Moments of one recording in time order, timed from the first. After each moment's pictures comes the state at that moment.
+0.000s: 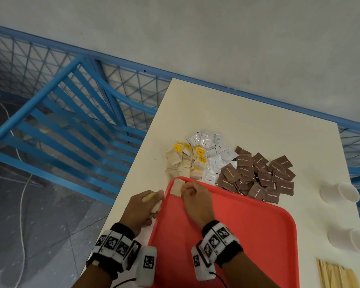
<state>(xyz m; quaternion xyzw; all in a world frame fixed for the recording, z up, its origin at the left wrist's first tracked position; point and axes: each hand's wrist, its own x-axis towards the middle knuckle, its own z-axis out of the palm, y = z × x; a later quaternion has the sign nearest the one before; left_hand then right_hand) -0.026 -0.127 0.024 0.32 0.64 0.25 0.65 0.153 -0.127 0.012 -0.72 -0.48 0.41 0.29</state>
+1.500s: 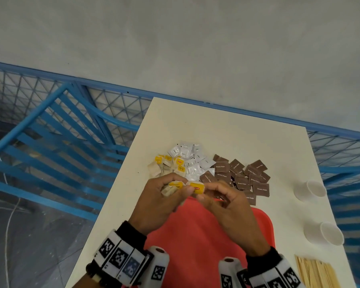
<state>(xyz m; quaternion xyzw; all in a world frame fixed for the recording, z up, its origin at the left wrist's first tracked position) 0.067 -0.132 0.153 0.57 0.43 0.39 0.59 0.257 -0.182 0.150 -0.56 -0.53 0.45 0.45</state>
